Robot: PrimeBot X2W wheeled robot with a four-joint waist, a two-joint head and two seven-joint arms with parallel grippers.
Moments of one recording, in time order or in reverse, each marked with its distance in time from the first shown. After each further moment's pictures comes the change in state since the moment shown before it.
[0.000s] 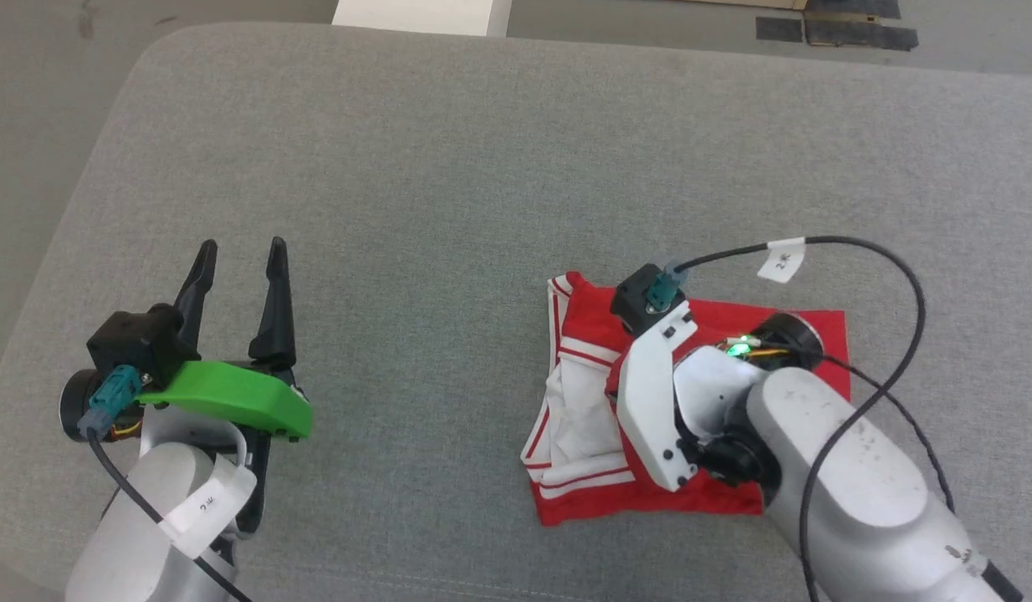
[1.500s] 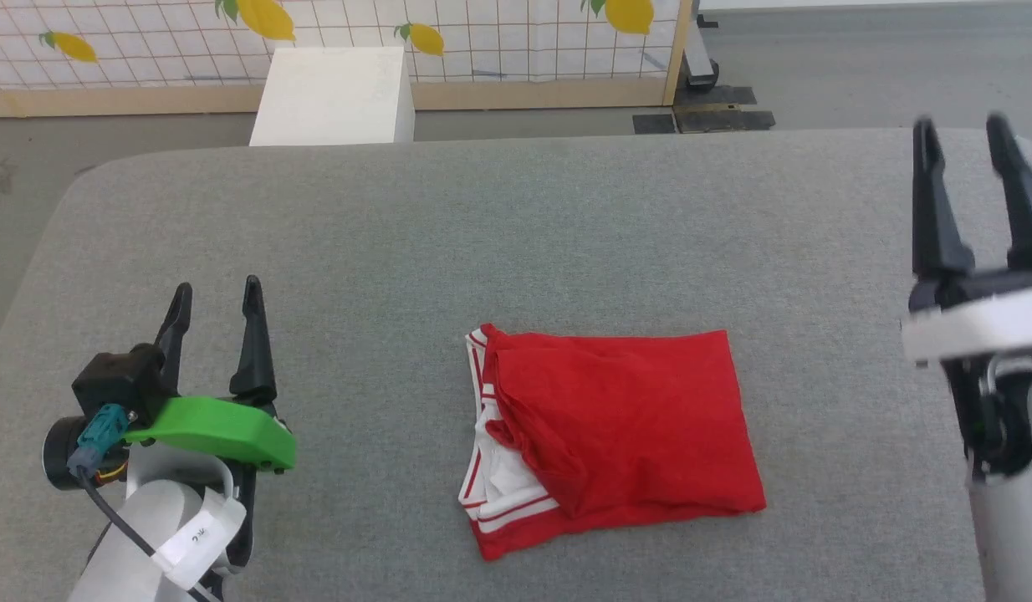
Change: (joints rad) left arm 0.082 0.005 0.035 -0.019 0.000 0.049 -0.005; right arm 0.191 -0.047 -0.633 -0.249 -0.085 0.000 -0.975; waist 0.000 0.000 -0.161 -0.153
